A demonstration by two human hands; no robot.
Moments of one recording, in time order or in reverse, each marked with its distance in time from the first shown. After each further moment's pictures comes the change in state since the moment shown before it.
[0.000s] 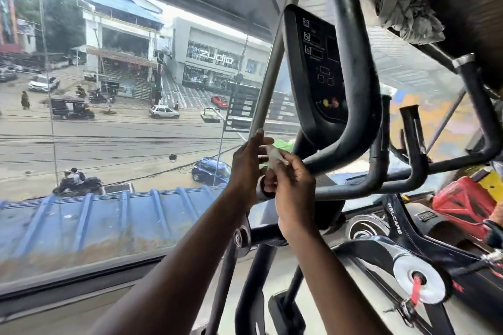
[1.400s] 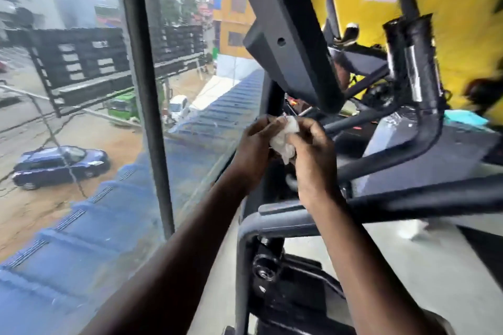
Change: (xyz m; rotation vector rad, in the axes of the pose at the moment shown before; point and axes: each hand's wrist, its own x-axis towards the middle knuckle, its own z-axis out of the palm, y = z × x) left_hand 0.287 -0.078 -0.036 -0.081 -0.905 -0.390; right_hand 0.181 0.123 0.088 -0.377 0.777 -0.031
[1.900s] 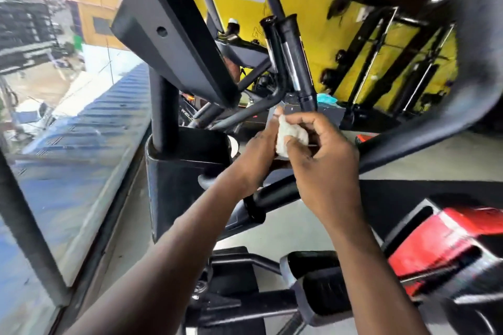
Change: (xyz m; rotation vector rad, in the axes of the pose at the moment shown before) left_hand -0.004 -0.031 0.113 0.012 -0.540 -0.243; right_hand -0.037 -0.071 -0.104 -0.800 0.274 -0.415
